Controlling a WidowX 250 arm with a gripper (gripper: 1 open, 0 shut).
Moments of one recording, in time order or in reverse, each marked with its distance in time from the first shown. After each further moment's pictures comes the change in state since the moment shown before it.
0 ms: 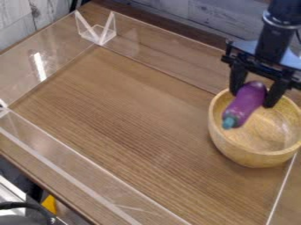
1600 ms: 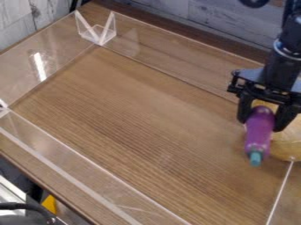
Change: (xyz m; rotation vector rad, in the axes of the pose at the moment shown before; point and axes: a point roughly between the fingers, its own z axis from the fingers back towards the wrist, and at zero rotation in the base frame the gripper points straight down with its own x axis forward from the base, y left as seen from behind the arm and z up) arm -0.029 -0.037 -0.024 0.063 0.066 0.208
